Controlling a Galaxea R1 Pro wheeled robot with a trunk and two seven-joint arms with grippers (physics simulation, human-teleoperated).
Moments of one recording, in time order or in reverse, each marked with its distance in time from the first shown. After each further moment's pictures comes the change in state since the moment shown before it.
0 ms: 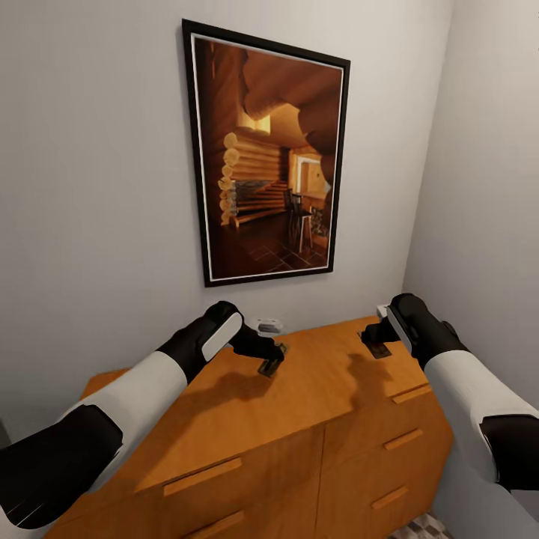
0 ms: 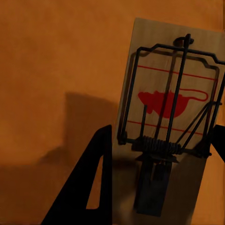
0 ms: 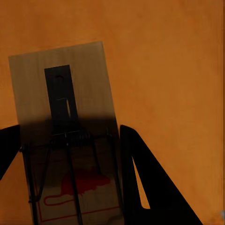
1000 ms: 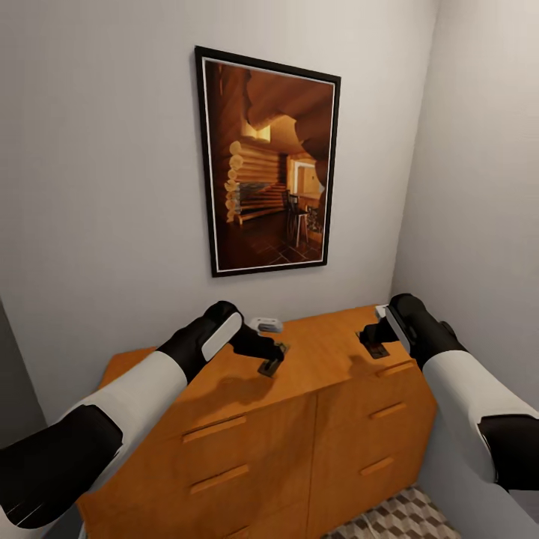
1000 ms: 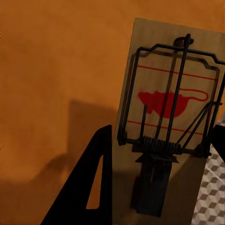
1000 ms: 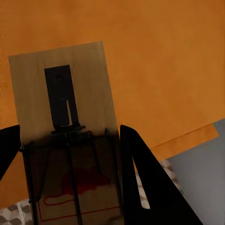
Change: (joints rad) left arm 0.000 0.000 0.004 -0.002 0.000 0.000 0.000; right arm 0.000 0.007 0.000 0.001 -0.007 0.000 0.004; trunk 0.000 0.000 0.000
